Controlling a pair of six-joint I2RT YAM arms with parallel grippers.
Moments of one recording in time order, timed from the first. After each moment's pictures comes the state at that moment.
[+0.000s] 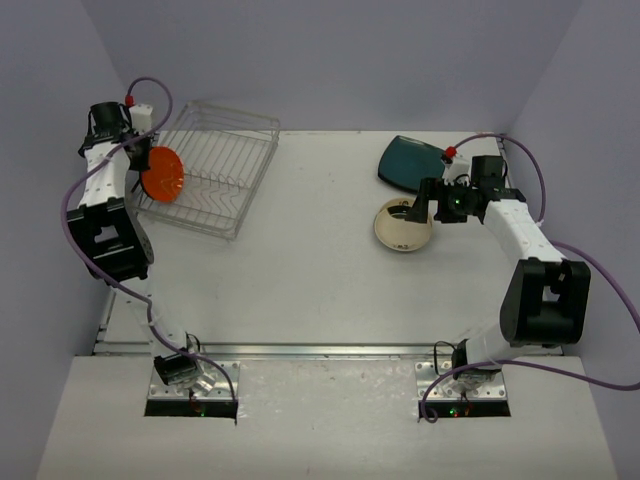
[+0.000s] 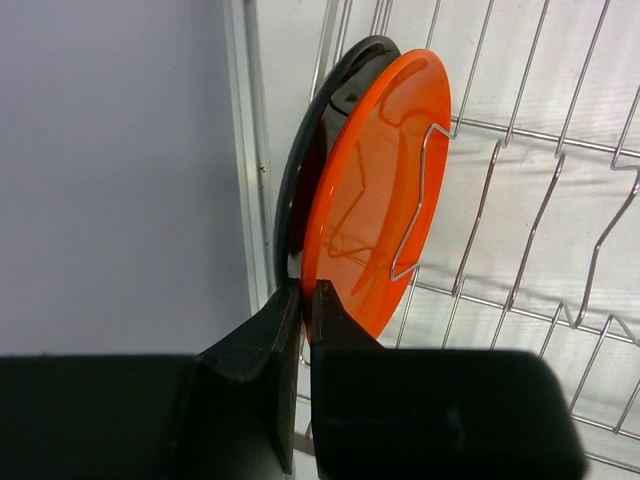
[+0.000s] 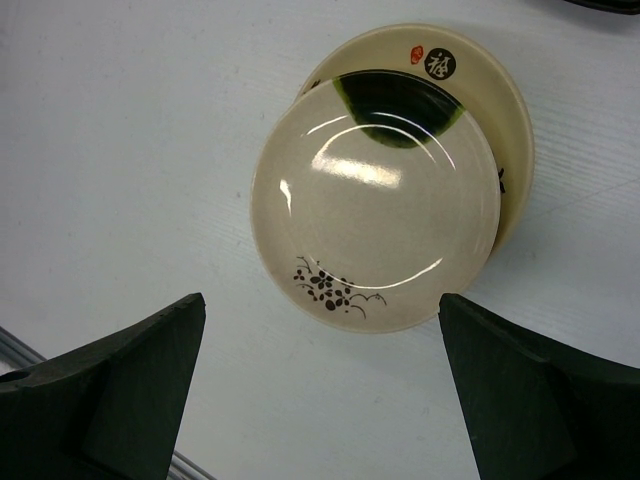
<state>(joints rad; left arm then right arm) 0.39 2.04 1.87 -0.66 0.11 0.43 -0.07 1.53 1.07 -0.47 -0.53 -0.03</state>
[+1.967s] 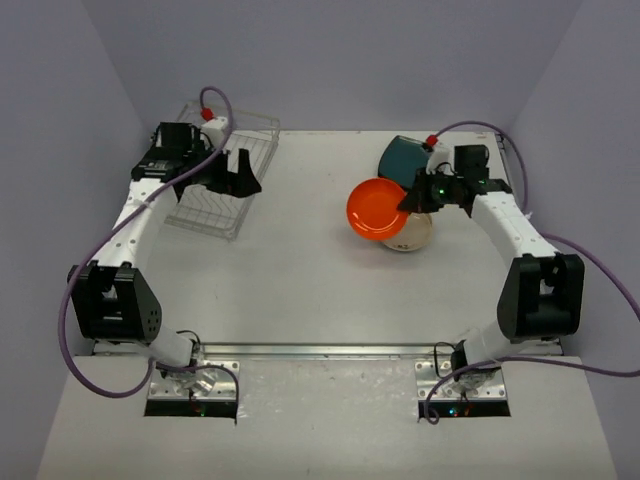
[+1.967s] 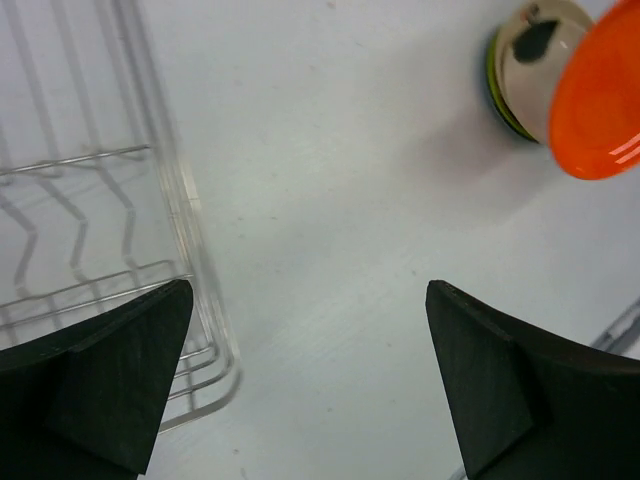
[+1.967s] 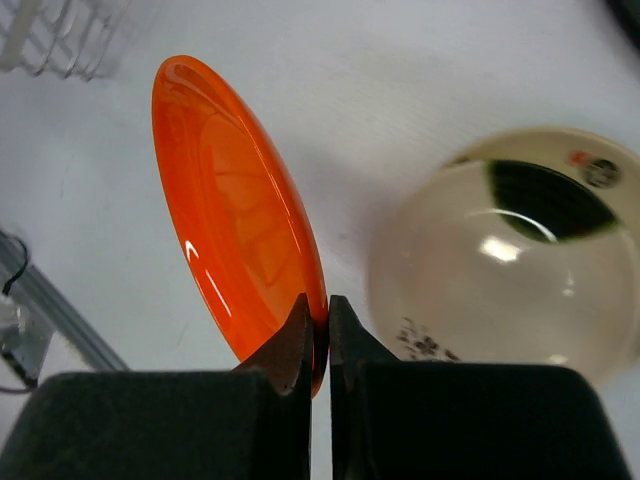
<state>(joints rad) -0.02 1.51 1.37 -0.62 0.59 0.10 0.06 1.56 1.16 -0.42 -0.61 0.02</state>
